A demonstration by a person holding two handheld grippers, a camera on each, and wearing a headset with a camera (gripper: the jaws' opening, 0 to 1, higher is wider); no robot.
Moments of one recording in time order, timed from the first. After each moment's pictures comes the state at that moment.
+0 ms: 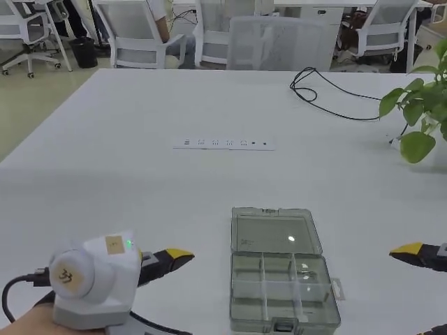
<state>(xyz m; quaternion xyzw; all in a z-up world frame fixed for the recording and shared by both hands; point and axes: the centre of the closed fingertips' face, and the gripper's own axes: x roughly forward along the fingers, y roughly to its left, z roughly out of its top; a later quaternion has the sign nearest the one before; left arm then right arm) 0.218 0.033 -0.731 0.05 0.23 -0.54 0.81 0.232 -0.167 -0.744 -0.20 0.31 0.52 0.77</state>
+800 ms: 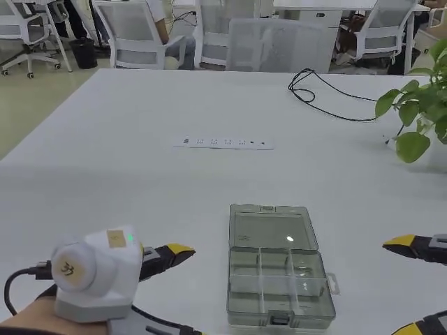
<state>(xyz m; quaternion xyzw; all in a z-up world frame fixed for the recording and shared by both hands) 0.213 0.029 -0.726 0.05 0.22 -0.54 0.81 0.230 -0.163 -0.736 -0.21 0.30 0.53 0.77</state>
